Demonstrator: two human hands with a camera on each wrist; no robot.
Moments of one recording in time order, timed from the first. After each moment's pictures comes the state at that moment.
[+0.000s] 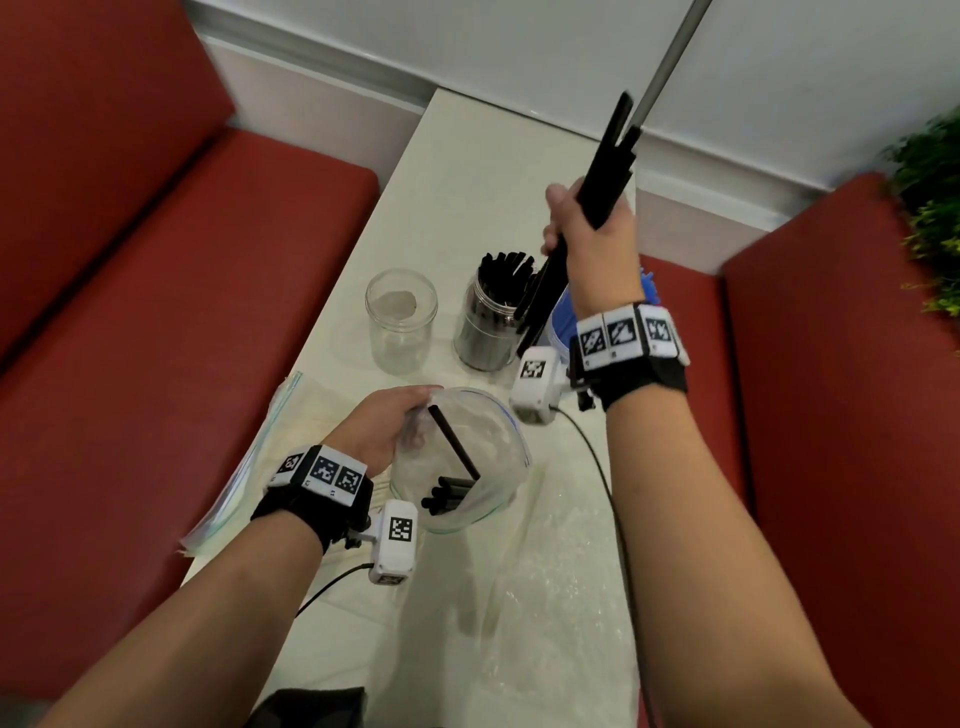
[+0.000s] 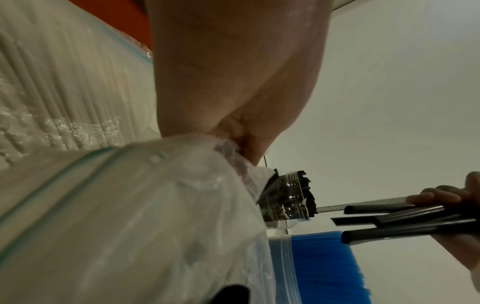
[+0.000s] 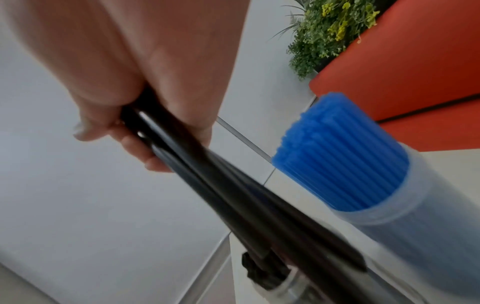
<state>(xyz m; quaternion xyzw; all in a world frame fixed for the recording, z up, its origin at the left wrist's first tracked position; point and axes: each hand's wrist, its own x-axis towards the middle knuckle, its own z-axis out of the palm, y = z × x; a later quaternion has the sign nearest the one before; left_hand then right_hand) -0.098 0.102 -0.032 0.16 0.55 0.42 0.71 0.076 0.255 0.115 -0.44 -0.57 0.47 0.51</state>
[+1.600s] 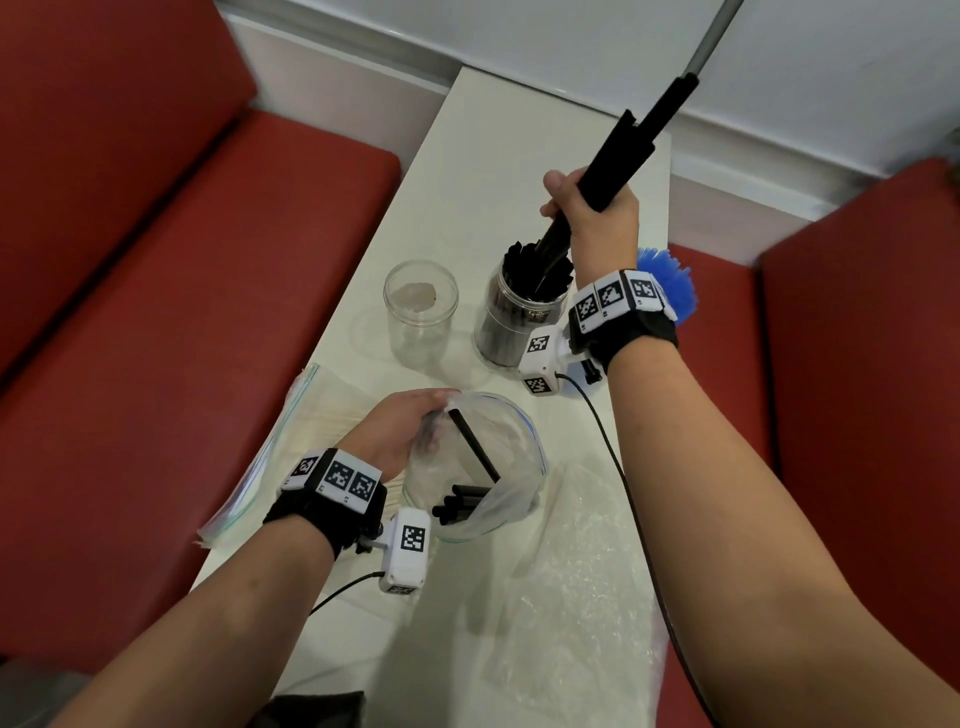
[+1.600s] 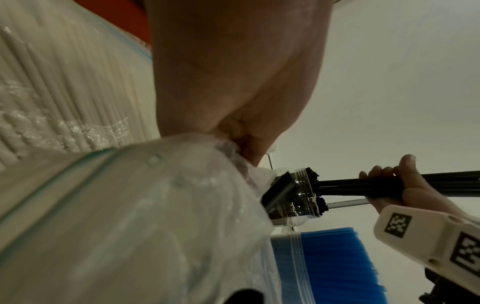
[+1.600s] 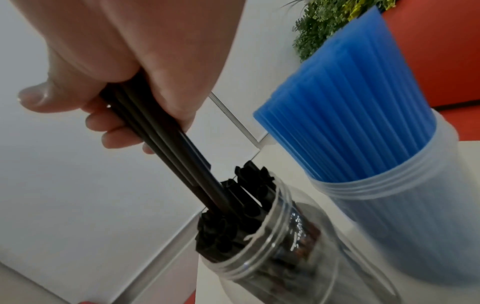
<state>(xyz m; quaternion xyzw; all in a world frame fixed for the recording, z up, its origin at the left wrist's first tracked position) -0.099 0.100 -0.038 0.15 0.56 0.42 0.70 0.053 0.303 0.079 -0.49 -0.55 0.45 0.50</state>
